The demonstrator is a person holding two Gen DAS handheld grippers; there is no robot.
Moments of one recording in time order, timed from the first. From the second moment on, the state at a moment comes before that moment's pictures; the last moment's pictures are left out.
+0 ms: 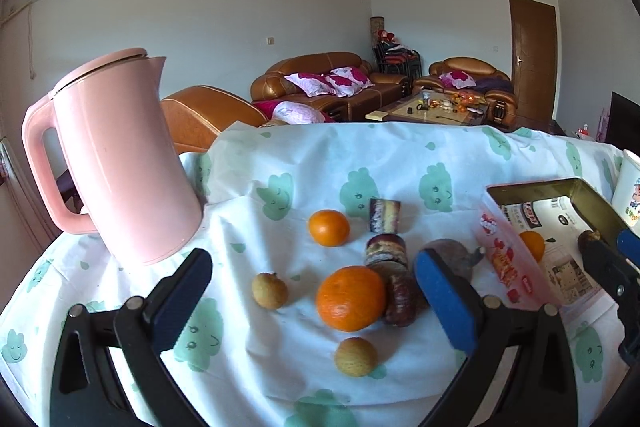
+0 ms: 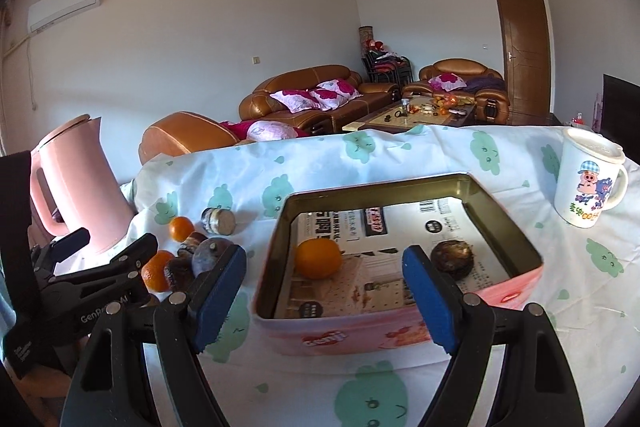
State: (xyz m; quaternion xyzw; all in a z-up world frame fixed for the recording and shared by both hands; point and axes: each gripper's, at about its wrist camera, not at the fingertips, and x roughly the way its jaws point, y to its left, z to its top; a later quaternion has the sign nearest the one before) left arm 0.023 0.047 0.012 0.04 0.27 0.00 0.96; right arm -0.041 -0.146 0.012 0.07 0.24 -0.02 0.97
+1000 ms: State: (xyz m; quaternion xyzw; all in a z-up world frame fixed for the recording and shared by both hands) left arm 0.056 0.151 0.002 0.02 0.32 0.06 0.95; right arm 0.027 0.005 -0.038 -0.01 0.43 0.14 0.89
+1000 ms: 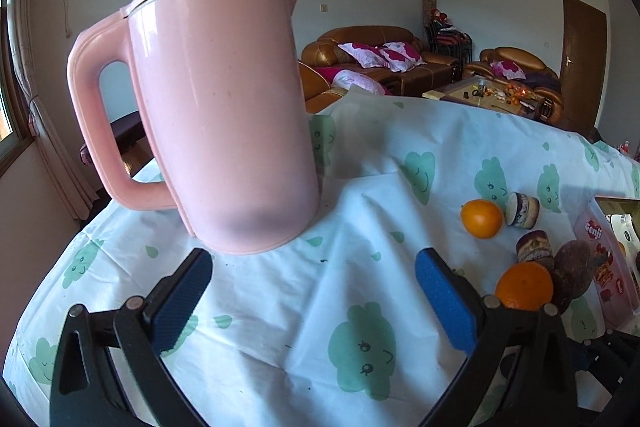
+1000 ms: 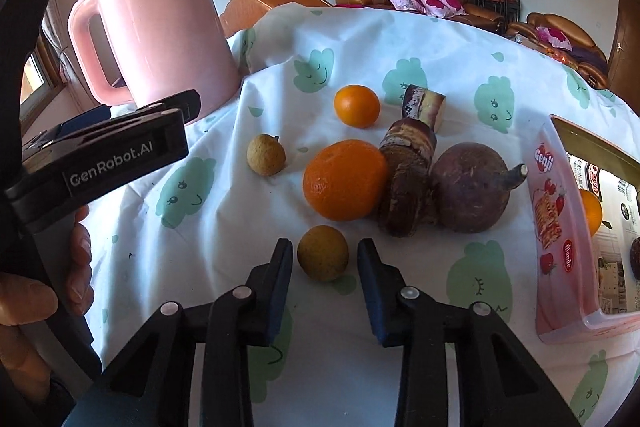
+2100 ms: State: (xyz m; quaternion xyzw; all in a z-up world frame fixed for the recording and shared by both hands) left arm 0.089 0.096 -0.031 0.06 0.41 -0.11 0.90; right arm -0.009 -0.082 0.000 0.05 0.33 0.12 0.93
